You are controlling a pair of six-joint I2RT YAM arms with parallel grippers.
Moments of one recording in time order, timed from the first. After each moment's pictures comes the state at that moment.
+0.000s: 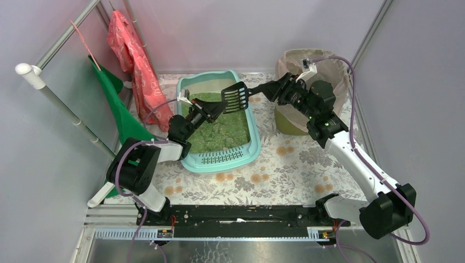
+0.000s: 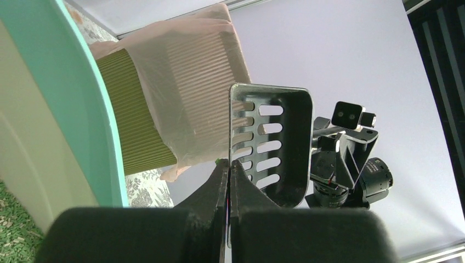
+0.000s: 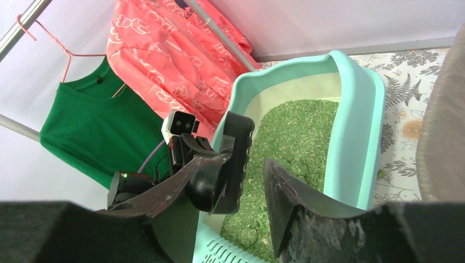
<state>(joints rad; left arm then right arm) -0.33 1.61 0.59 1.32 0.37 -1.48 0.41 1.21 1.07 0.13 -0.30 0.69</state>
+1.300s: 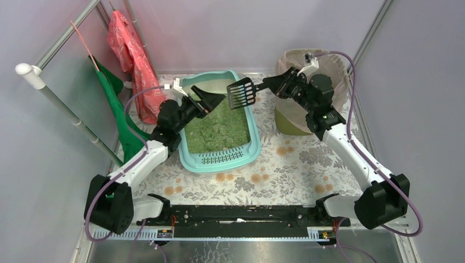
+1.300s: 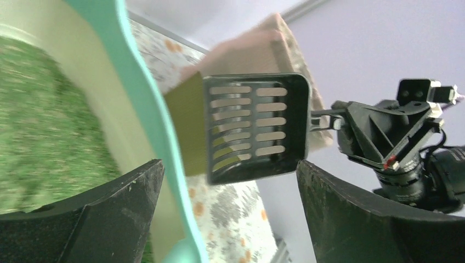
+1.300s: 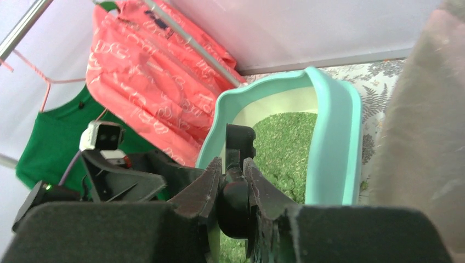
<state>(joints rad) -0.35 1.27 0.75 0.55 0.31 -1.04 0.37 1.27 1.11 0.15 -0.27 0.69</state>
